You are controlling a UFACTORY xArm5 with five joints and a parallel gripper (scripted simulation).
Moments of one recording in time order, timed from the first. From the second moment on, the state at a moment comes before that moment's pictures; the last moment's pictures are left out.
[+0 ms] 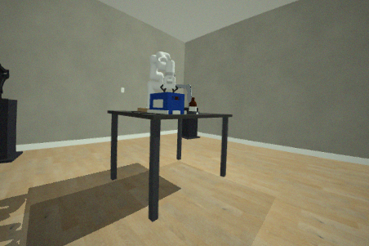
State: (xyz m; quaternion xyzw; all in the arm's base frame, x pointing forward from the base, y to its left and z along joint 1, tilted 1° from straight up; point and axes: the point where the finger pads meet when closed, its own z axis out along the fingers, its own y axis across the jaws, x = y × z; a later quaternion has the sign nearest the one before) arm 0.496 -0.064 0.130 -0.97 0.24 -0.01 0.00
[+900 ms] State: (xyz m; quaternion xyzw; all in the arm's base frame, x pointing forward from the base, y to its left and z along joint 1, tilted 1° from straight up) arm 0.495 -0.064 0.135 -0.97 0.24 -0.01 0.00
